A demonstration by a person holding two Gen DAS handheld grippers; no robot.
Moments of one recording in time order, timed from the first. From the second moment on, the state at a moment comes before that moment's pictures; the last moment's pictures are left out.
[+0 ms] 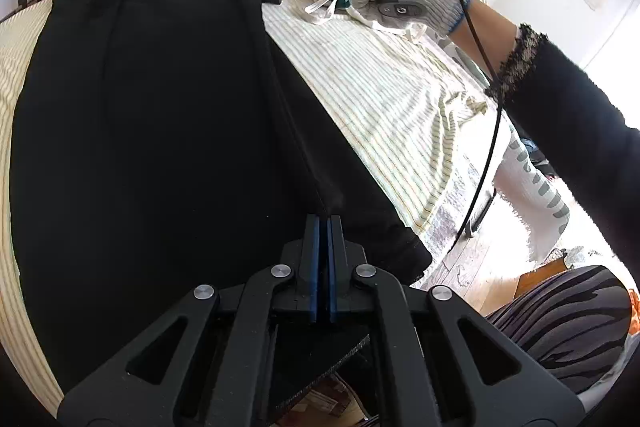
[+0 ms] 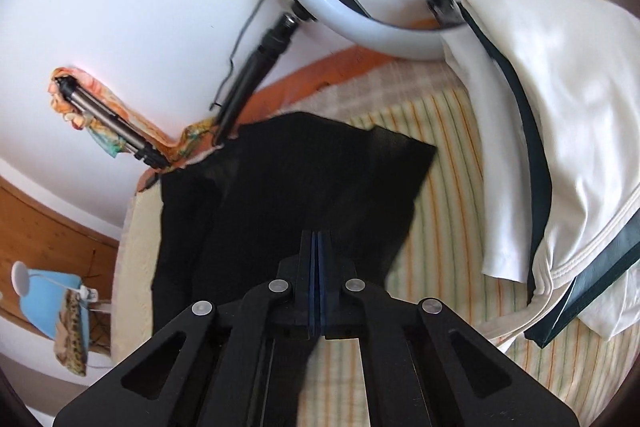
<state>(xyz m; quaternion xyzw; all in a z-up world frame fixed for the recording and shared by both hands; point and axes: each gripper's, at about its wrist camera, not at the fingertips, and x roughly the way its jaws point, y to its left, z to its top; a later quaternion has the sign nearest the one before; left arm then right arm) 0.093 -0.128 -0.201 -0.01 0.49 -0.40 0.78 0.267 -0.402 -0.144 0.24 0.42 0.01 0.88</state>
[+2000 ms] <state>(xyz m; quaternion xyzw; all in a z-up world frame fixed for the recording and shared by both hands) 0.093 0.059 -0.177 -0.14 0.45 -0.28 0.84 0.304 -0.347 -0.147 0.20 0.42 0.01 0.88</state>
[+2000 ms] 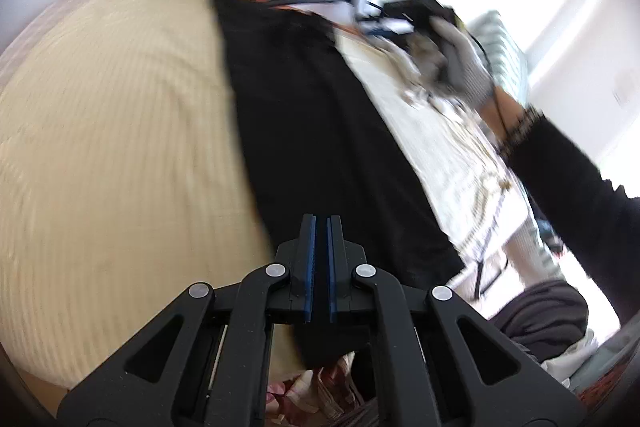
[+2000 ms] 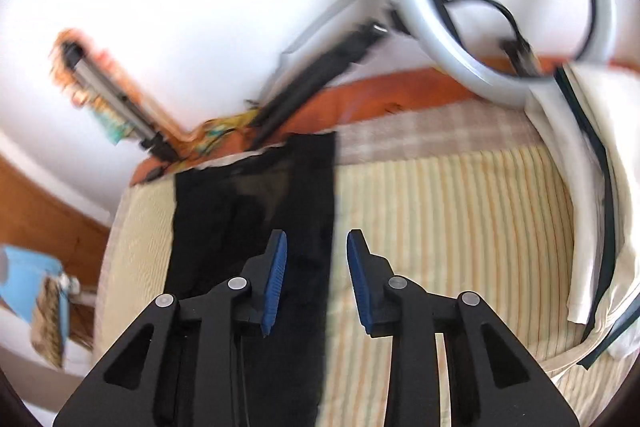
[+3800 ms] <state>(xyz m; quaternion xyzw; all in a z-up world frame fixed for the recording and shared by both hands) 0.052 0.051 -0.208 -0.17 0.52 -0.24 0.80 0.040 -0.252 -0.188 0.10 0.54 0.14 0.82</state>
